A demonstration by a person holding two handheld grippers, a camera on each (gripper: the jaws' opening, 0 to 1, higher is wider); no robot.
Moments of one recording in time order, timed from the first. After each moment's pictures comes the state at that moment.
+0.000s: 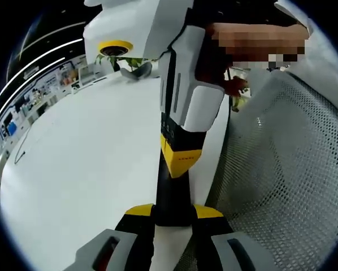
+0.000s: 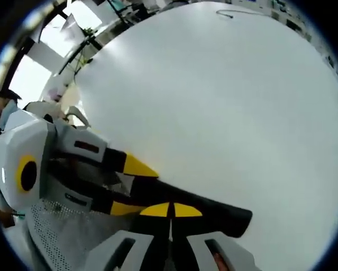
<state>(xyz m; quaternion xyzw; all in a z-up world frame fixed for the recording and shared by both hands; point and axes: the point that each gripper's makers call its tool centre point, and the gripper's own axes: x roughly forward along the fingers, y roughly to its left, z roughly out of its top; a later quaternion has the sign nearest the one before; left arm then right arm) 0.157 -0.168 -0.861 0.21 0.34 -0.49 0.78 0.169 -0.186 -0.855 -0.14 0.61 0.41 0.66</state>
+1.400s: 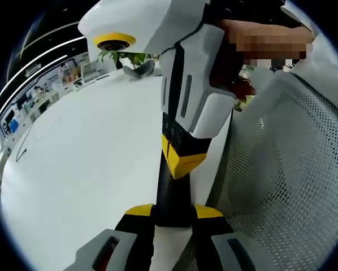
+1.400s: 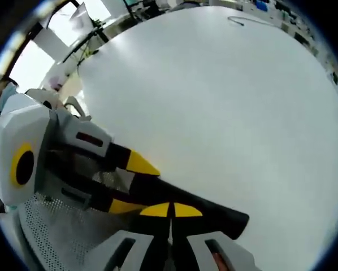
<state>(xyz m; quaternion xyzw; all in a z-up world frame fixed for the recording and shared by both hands) 0.157 -0.169 -0.861 0.21 0.35 -0.47 0.78 0.168 -0.186 -0.856 -0.18 0.59 0.42 0.66</state>
